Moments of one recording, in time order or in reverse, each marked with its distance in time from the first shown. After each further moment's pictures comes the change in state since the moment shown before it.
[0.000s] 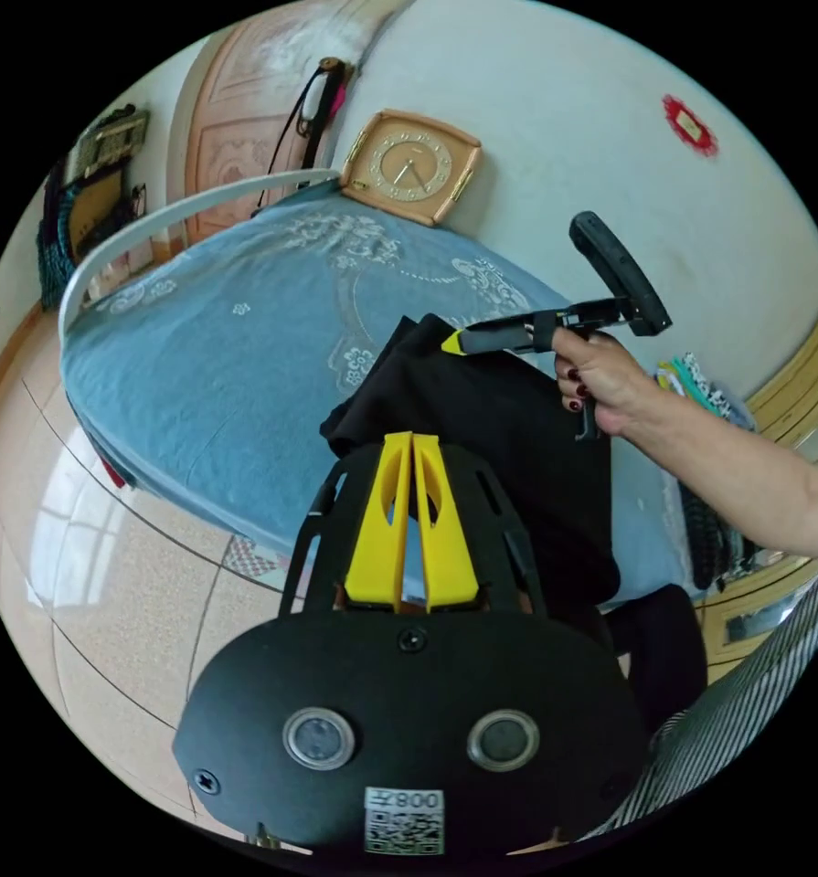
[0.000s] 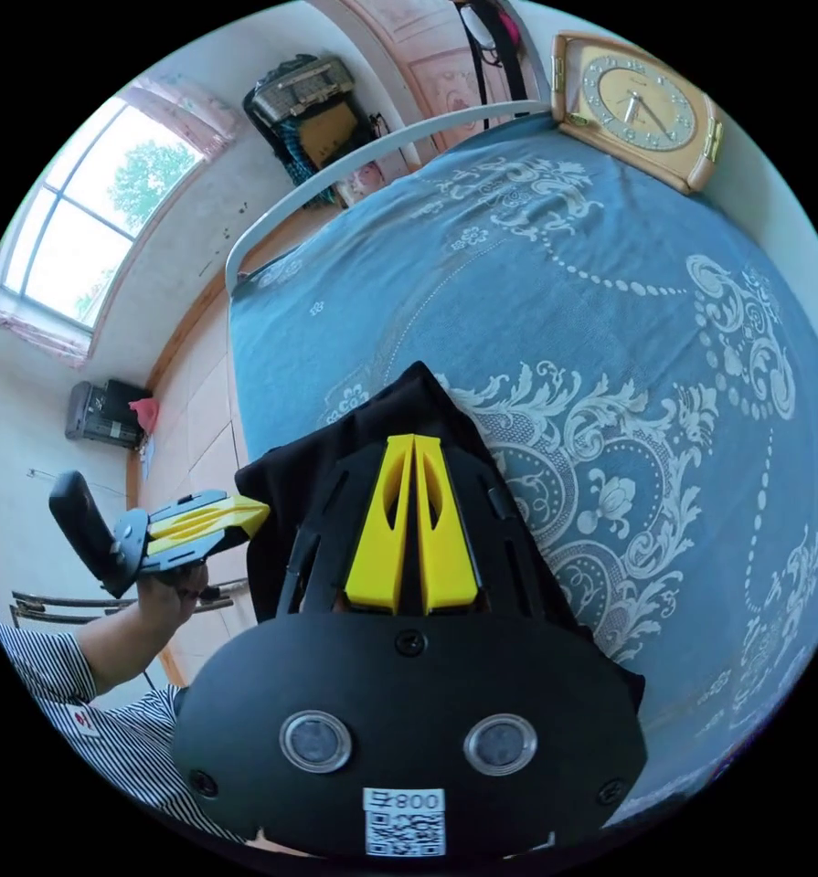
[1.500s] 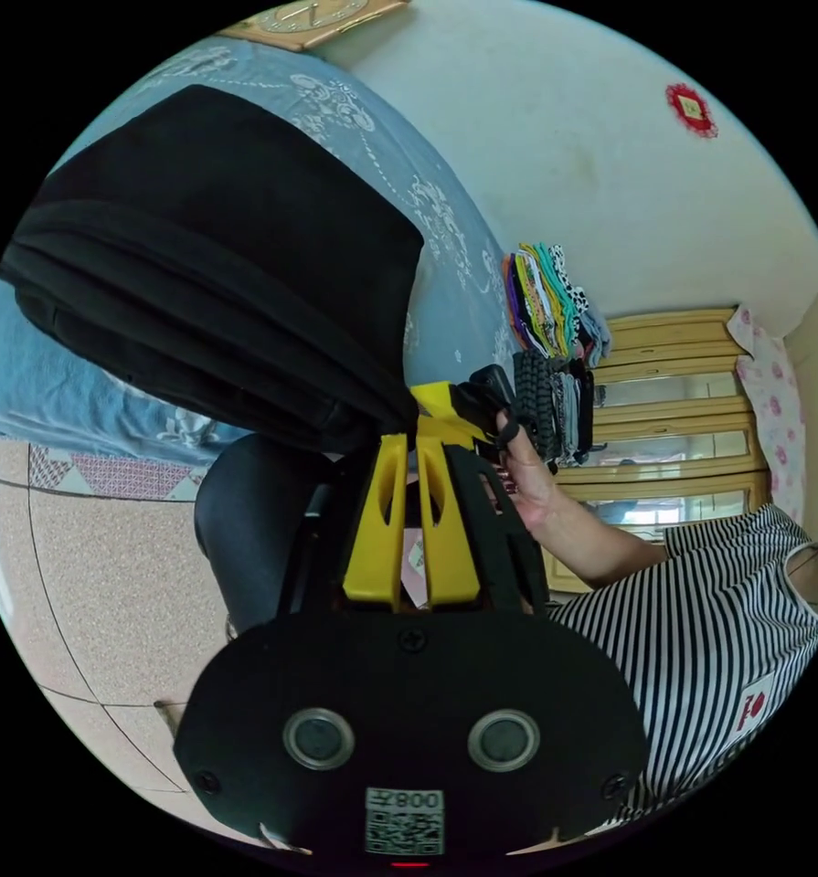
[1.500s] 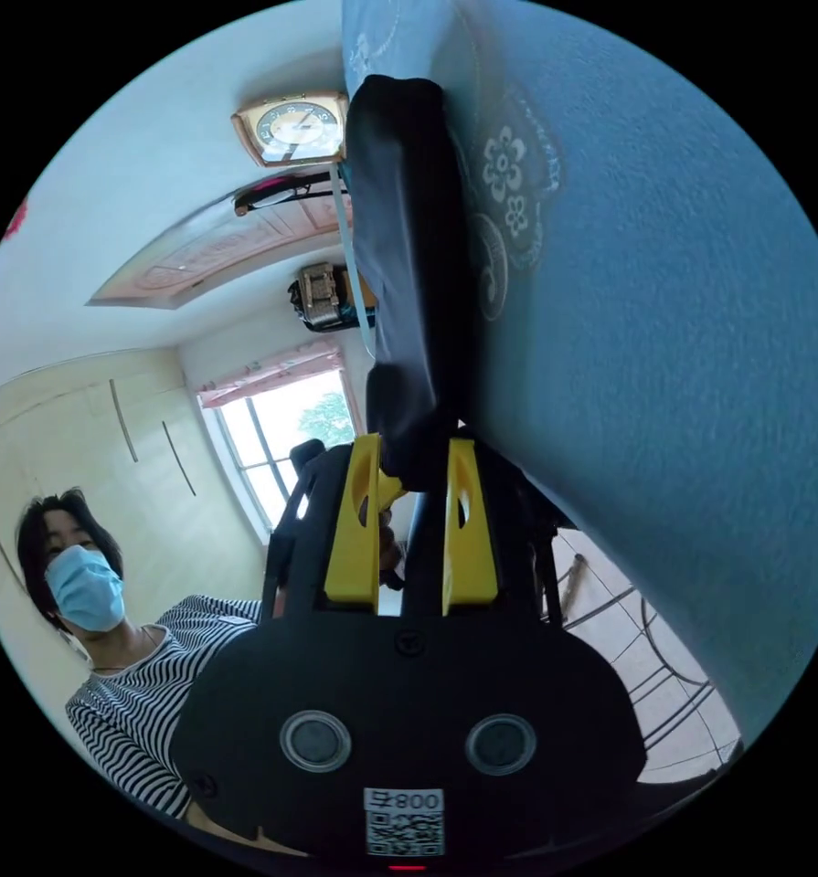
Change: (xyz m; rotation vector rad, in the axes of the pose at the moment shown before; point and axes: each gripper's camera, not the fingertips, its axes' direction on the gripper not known) left arm 0.069 0.117 0.118 -0.480 0.578 -0.005; right arm 0.204 0.361 0.225 0.252 -1.071 0.705
